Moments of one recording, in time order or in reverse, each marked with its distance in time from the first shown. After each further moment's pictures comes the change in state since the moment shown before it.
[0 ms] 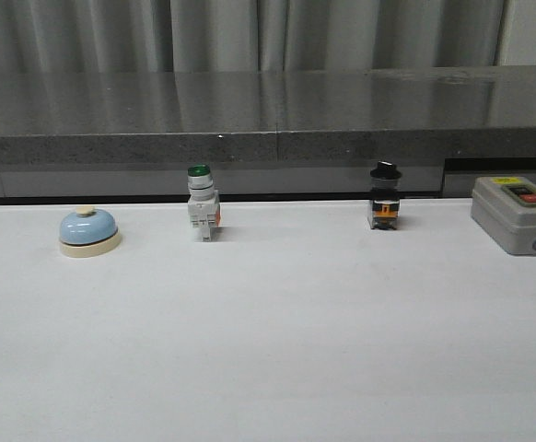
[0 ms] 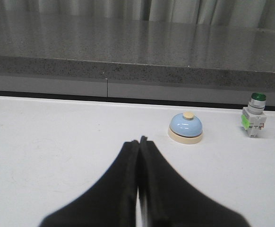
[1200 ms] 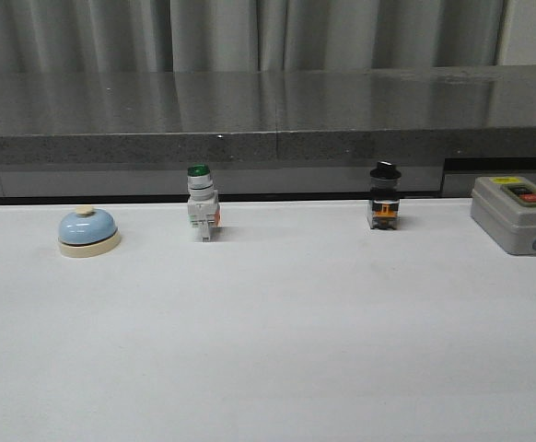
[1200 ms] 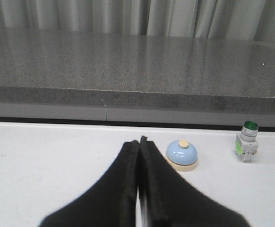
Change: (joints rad) left arm 0.002 0.225 -0.251 0.015 0.060 -0.002; right arm 0.000 0.000 0.000 0.000 0.000 0.000
